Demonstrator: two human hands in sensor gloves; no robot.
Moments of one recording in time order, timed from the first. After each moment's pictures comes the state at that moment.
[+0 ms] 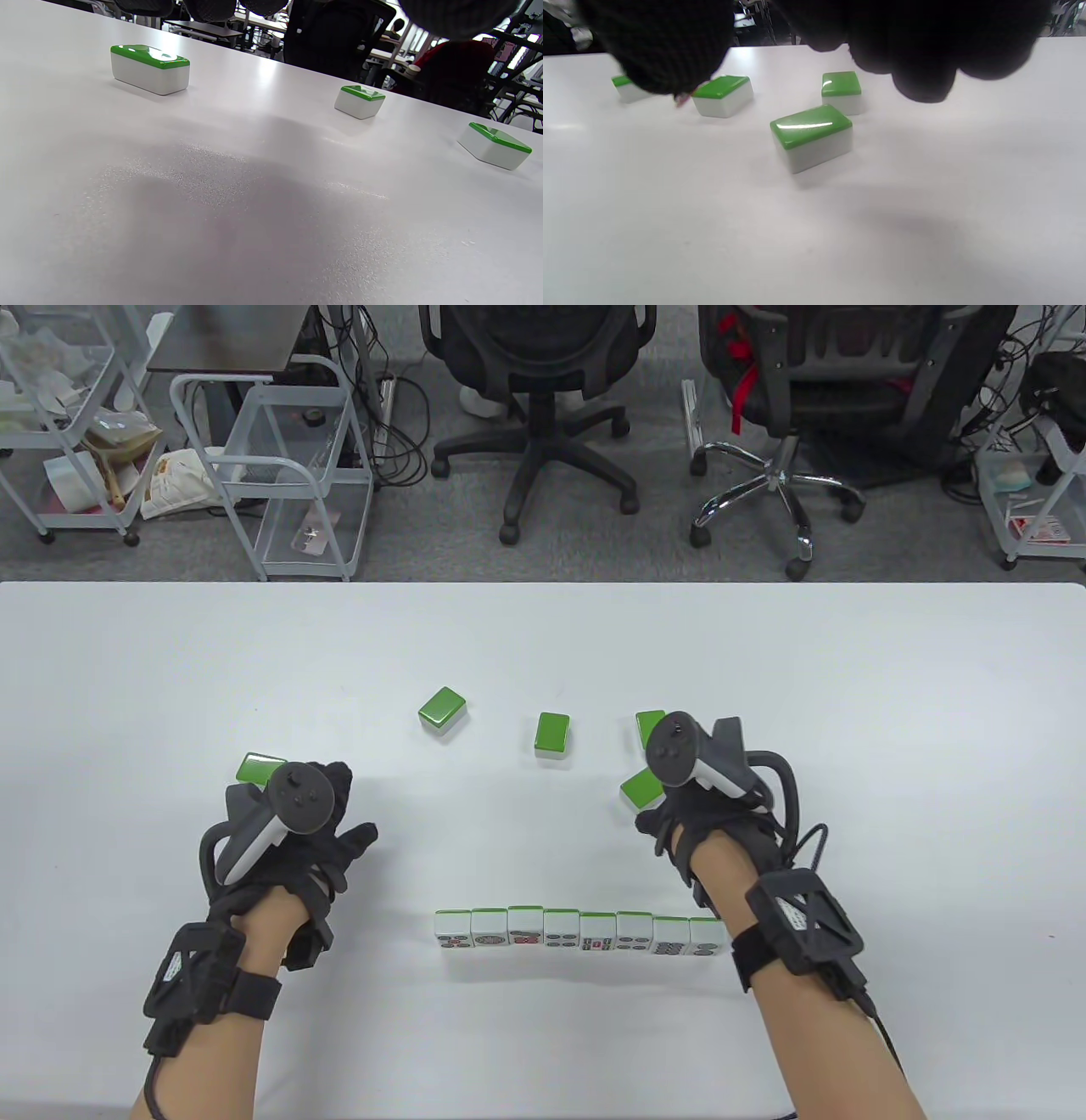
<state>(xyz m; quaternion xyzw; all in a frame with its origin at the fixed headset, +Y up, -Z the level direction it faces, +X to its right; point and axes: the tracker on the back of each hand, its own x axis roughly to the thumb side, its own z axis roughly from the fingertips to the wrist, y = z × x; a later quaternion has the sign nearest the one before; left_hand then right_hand) -0.282 -0.715 -0.304 -0.15 0.06 0.13 0.98 0.119 -0.676 -0.354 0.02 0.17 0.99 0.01</state>
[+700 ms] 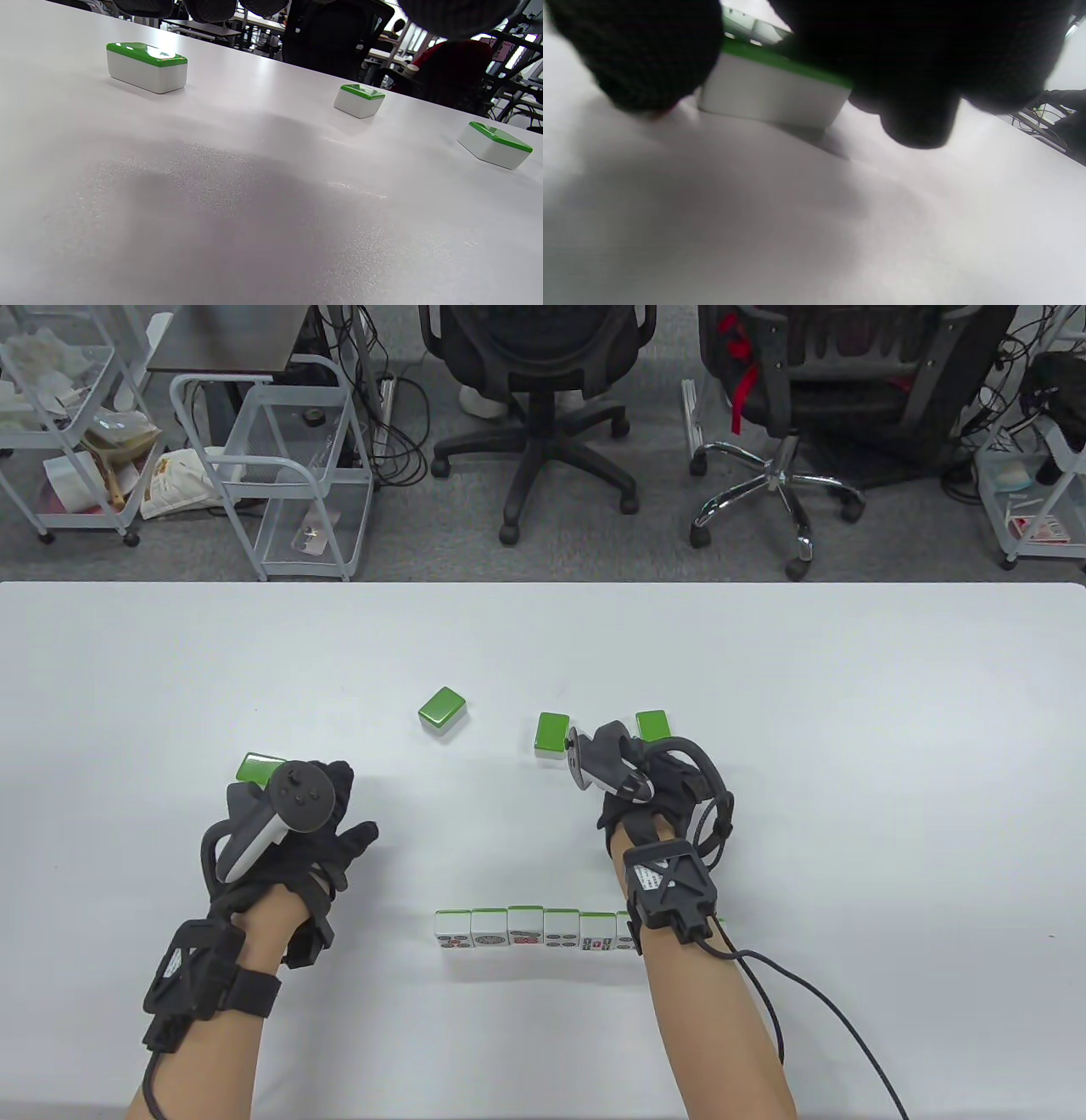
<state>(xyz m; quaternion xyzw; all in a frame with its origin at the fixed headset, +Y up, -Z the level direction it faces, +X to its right) -0.282 -0.719 -0.307 -0.15 0.06 0.13 0.98 0.072 -0.742 -0.392 -0.02 0.12 0.97 -0.20</state>
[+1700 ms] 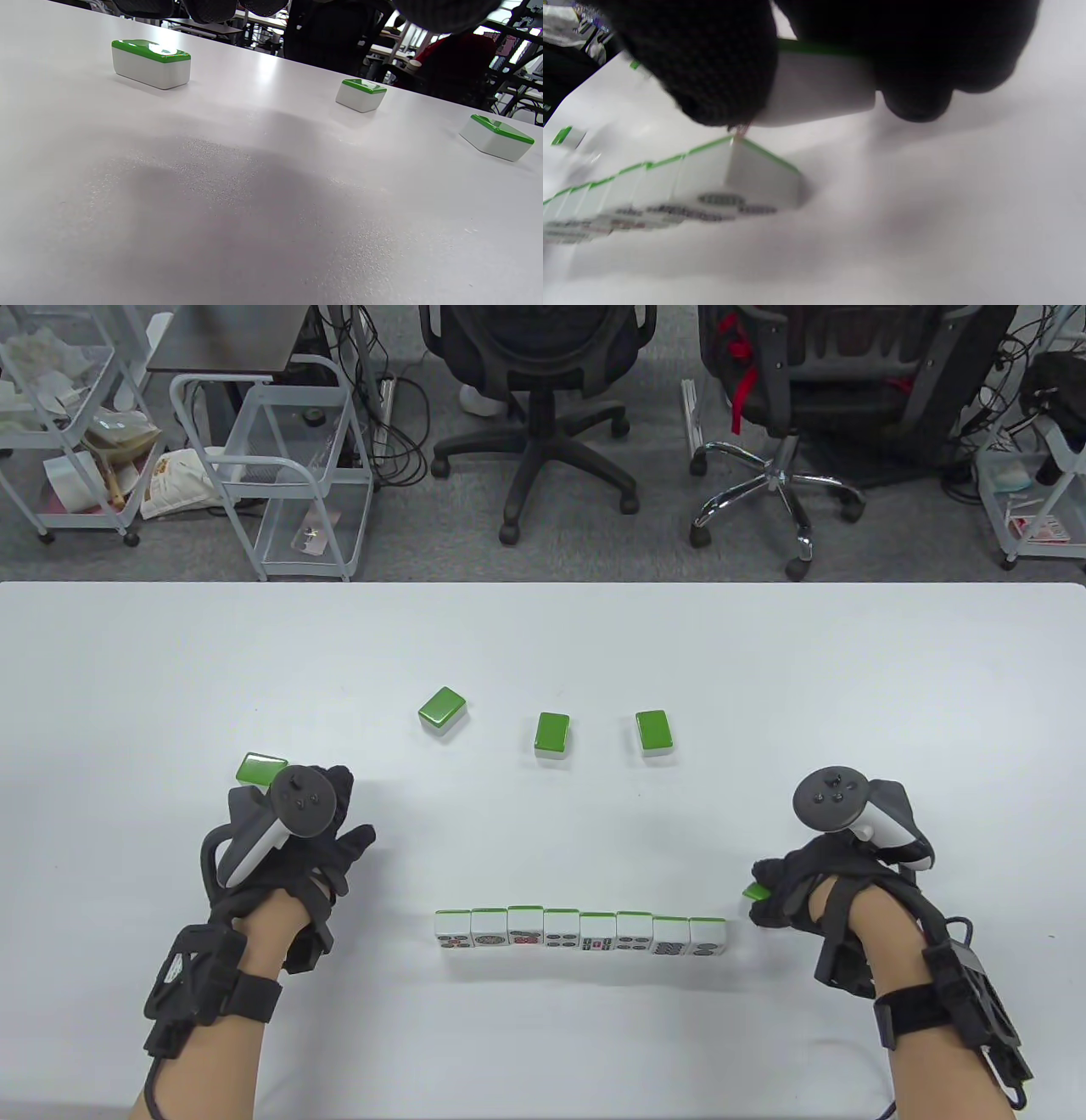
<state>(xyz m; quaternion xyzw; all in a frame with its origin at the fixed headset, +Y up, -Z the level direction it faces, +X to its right) -0.281 -0.721 -0.304 -0.15 0.06 0.12 0.98 0.263 -0.719 -0.290 0.04 0.39 0.89 0.24</state>
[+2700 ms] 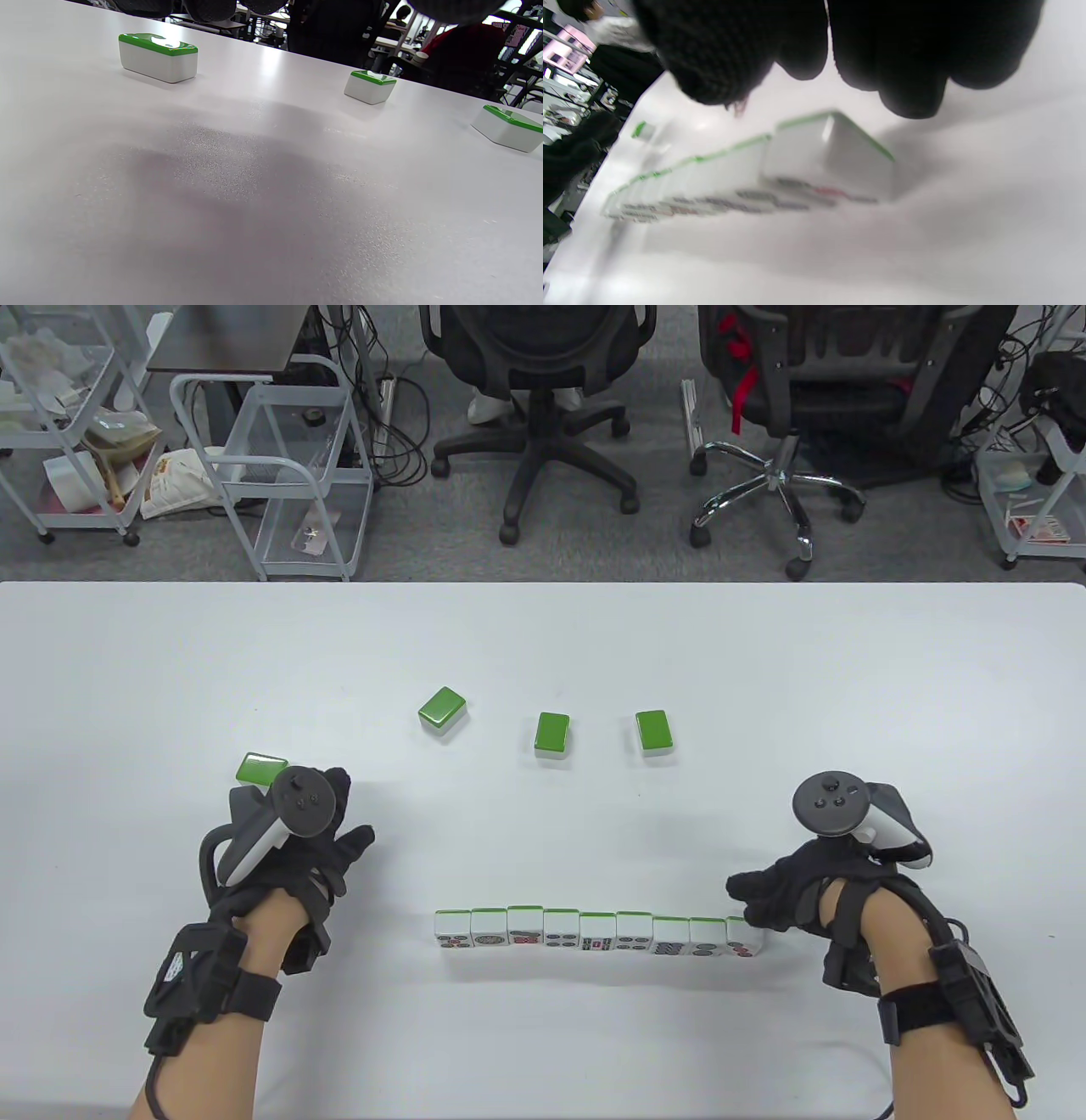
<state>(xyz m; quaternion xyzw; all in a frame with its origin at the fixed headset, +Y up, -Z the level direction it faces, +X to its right) -0.283 -0.725 -0.304 -0.16 0.06 0.11 0.98 0.264 -0.705 -0.301 0.10 0.33 0.89 0.30</state>
